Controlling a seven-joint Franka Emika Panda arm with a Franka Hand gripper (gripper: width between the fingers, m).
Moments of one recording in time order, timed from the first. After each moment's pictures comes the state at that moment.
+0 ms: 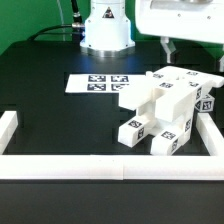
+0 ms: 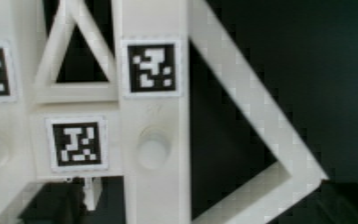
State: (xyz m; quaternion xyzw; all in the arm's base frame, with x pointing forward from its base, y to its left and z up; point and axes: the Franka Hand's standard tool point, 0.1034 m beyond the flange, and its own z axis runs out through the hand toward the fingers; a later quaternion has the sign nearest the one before) arm 0.615 0.103 0.148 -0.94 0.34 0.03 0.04
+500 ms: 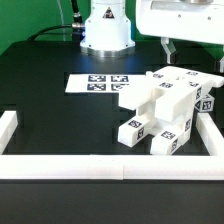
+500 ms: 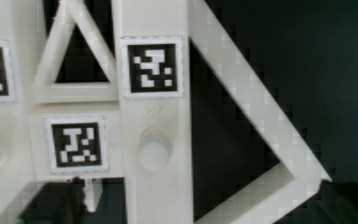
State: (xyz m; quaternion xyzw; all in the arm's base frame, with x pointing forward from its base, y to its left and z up) arm 0.613 0.101 0.142 -0.94 0.34 0.04 0.04
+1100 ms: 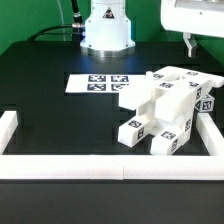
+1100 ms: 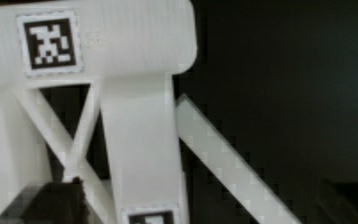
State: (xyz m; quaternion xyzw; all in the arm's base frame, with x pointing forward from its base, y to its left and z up) arm 0.560 0.152 0.132 -0.92 0.38 0.04 0.04
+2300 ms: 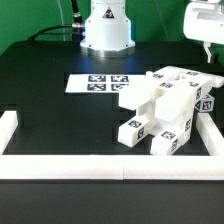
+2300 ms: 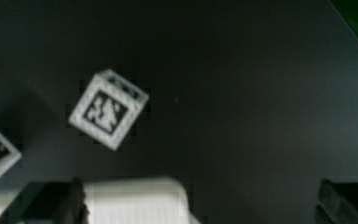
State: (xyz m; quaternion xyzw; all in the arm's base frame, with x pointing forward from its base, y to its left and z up) arm 0.508 0.213 0.094 -0.93 0.37 0.04 0.03
